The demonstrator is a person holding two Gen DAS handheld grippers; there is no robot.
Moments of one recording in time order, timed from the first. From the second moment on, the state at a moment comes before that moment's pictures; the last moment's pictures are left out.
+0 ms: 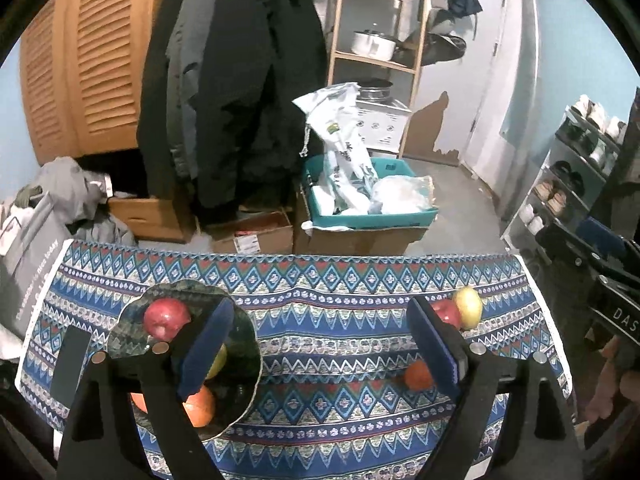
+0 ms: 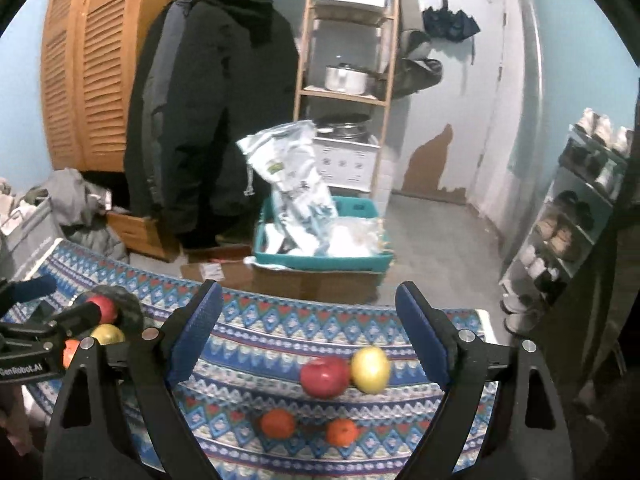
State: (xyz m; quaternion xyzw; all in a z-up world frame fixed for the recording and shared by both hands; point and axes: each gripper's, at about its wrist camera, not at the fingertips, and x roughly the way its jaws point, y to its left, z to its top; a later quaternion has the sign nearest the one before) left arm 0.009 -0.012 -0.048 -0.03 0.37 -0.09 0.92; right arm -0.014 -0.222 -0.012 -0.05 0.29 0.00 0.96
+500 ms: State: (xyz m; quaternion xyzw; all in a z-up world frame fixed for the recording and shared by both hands) left arm 0.012 -0.070 -0.065 0.02 0.39 -0.12 0.91; right arm -0.034 -0.278 -0.022 -0.05 0.29 -0.06 0.95
